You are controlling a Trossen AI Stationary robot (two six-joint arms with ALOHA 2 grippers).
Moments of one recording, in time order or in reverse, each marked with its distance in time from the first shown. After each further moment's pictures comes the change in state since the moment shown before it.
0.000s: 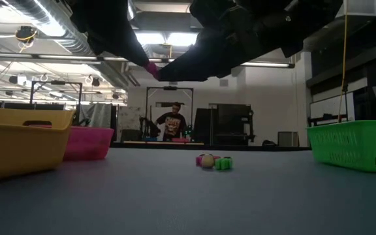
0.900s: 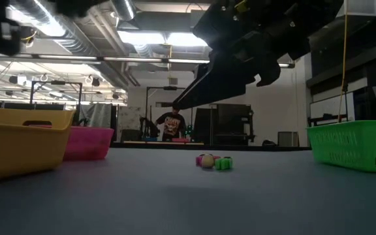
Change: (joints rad) left arm -0.005 -0.001 0.000 -0.082 1.126 -0.504; right arm 0.000 0.000 0.000 -0.188 0.000 0.000
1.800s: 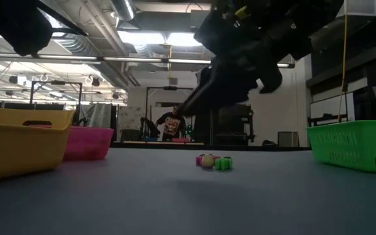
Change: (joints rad) left arm -0.068 0.000 0.000 -0.436 -0.134 -0.209; right arm 0.000 0.000 0.000 -0.039 0.037 -0.007
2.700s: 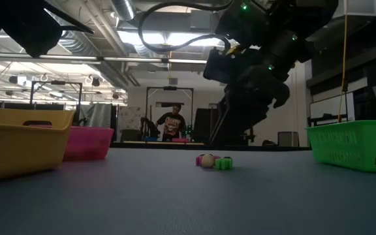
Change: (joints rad) left arm 0.000 0.000 0.000 0.002 -0.113 0.001; right arm -0.031 0.000 0.000 -0.266 0.031 0.271
